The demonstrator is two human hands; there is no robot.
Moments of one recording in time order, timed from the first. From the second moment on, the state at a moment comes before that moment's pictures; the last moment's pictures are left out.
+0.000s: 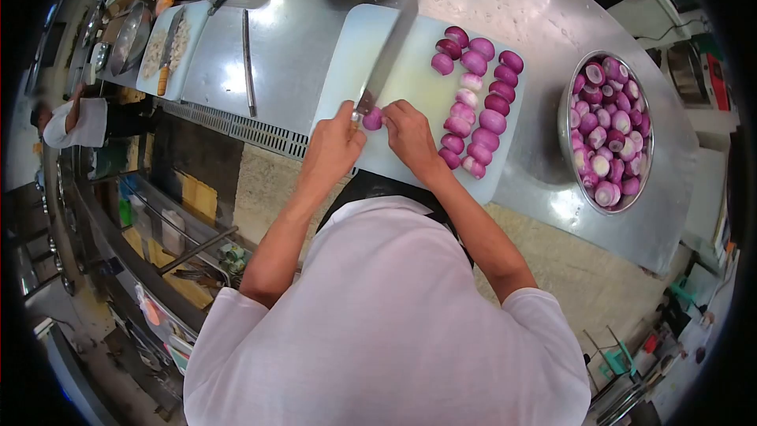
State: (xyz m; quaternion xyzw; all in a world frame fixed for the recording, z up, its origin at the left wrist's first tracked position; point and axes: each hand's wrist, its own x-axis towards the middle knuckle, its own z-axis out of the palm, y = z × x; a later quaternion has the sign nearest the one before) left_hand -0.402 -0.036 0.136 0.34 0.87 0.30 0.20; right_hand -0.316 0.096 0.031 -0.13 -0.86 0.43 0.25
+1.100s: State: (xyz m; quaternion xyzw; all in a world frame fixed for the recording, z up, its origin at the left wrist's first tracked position) left_hand -0.432 -0.058 0.099 0.30 0.88 0.29 0.23; right_hand -0.129 0.318 0.132 -0.46 -0.84 0.14 0.24
